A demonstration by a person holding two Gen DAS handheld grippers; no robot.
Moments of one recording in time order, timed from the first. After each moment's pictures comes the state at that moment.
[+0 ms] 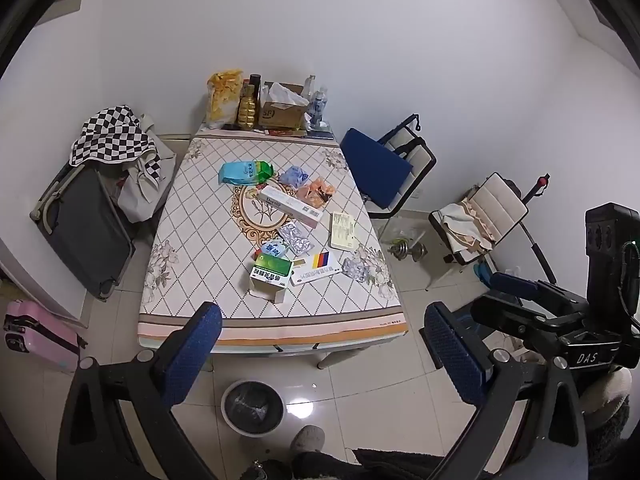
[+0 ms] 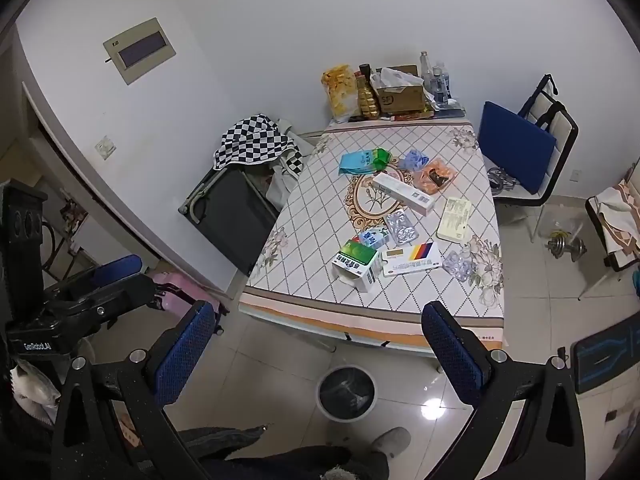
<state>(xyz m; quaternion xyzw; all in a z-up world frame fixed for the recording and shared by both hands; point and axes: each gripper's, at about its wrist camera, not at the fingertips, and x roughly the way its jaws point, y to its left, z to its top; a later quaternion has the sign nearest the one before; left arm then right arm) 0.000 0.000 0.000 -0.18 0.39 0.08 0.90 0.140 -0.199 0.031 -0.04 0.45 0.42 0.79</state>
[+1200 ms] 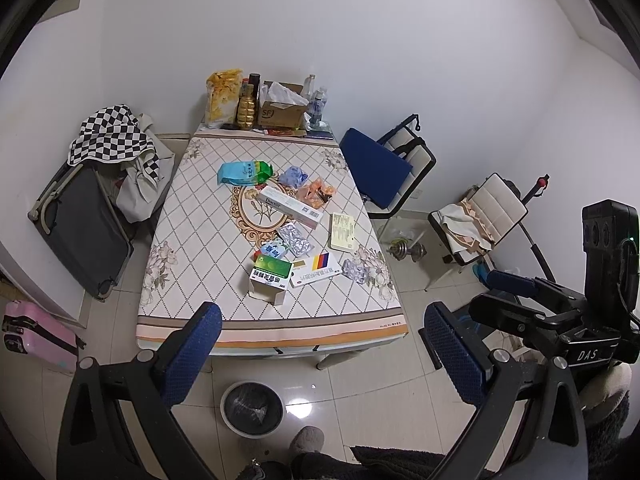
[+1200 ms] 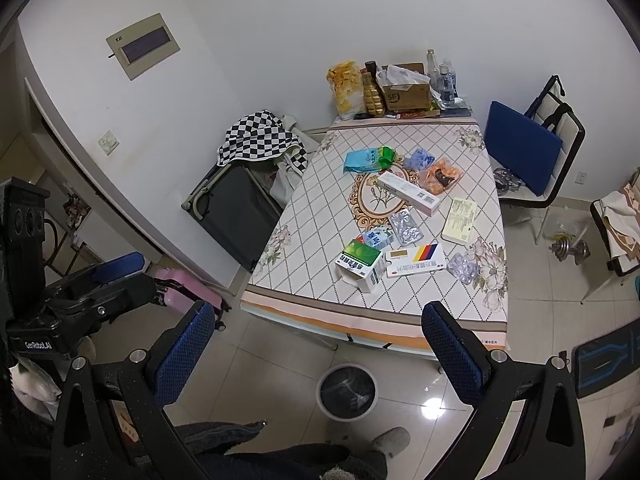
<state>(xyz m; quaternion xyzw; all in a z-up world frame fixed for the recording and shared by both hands) 0.001 0.003 -0.001 -0.19 0.39 0.08 0.90 0.147 -0.192 0.027 -0.05 0.46 0.43 0.78</state>
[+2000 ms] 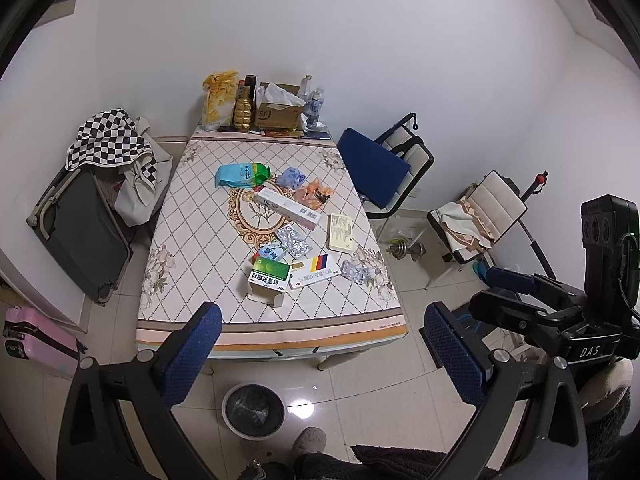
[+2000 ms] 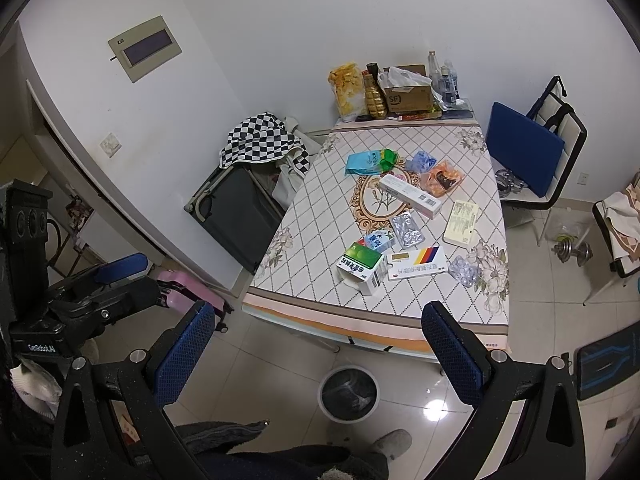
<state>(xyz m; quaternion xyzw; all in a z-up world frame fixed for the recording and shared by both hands) 0.002 0.002 0.000 -0.19 0.39 0.08 0.90 0.150 -0.190 0.031 -0.05 0.46 0.43 0.77</state>
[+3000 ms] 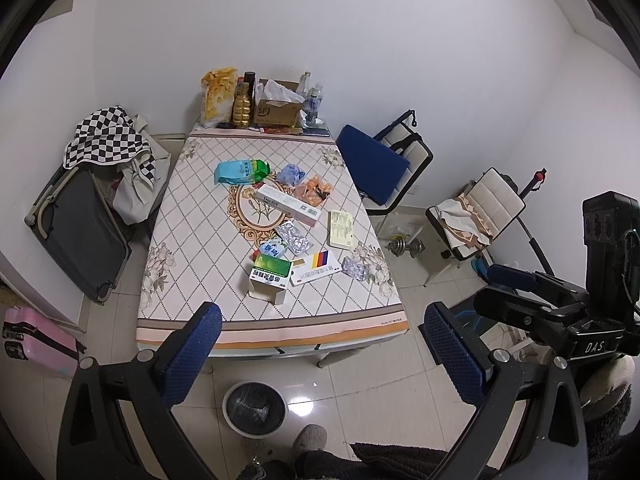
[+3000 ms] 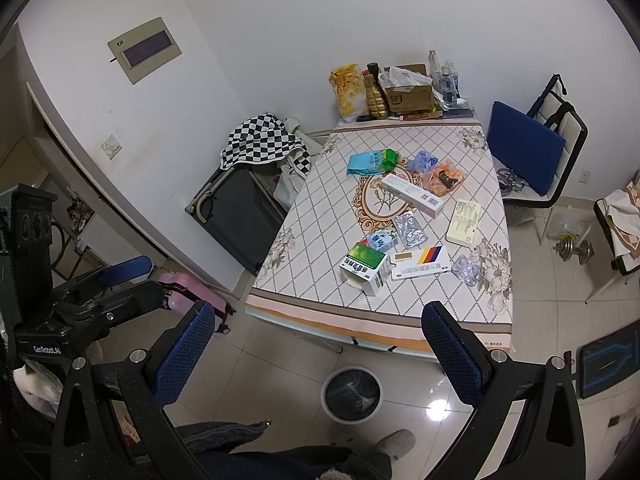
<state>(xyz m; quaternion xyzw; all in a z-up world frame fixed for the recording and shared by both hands) 0.008 -0.001 0.000 -0.19 0.39 0.07 0.90 0.151 -0.187 0.029 -0.04 0.46 0.44 0.77</state>
